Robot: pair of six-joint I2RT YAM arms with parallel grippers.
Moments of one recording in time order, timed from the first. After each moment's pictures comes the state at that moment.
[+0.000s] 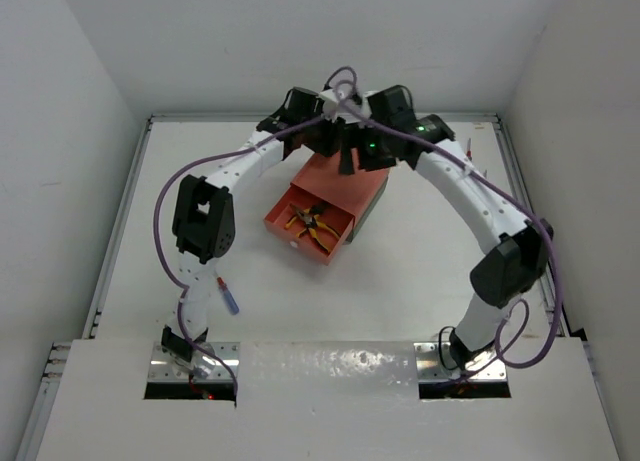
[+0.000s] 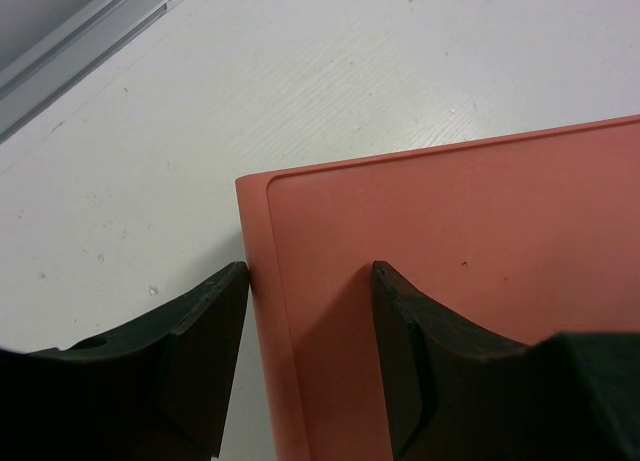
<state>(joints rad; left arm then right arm) -0.47 2.21 2.00 -0.43 0.19 0.11 0.52 1.77 1.80 -0.87 -0.08 0.21</state>
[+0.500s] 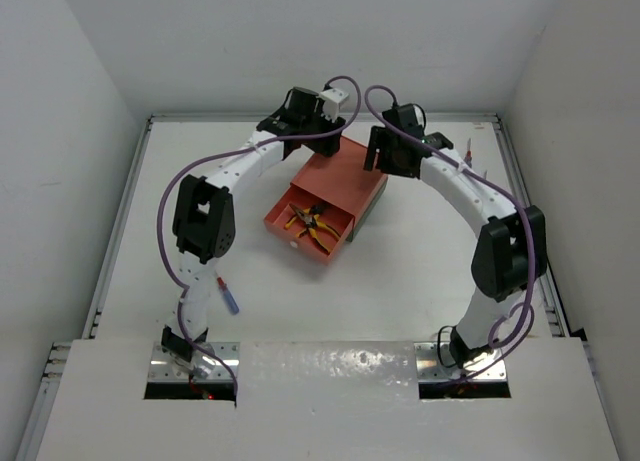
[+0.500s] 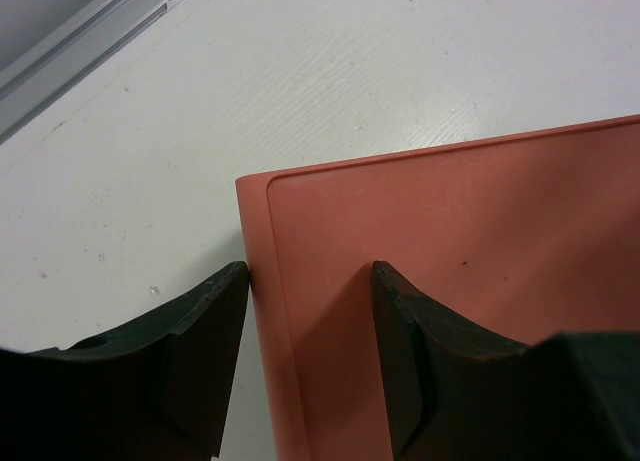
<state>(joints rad) -0.47 2.21 2.00 -0.43 0.19 0.11 0.36 1.77 1.53 -0.60 0.18 0.44</state>
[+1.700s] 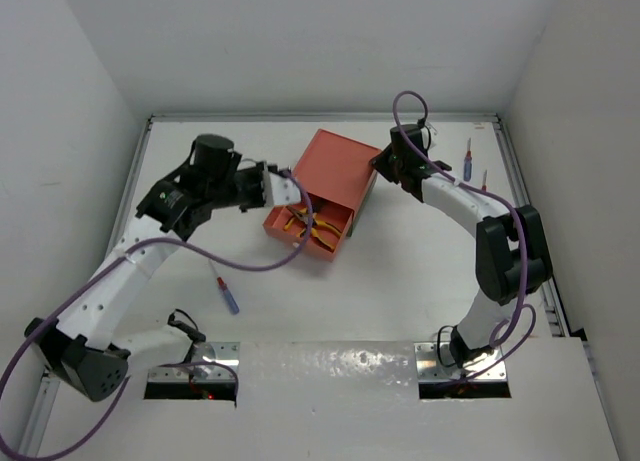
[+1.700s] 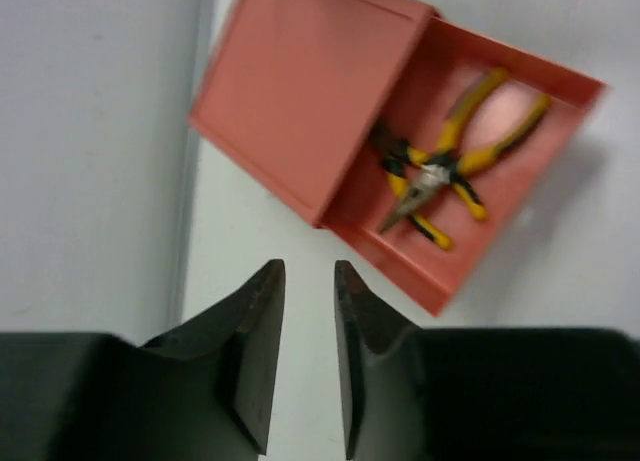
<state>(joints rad) -0.47 1.19 1.32 -0.71 0.40 0.96 0.34 1.74 1.19 -0.10 0.19 0.94</state>
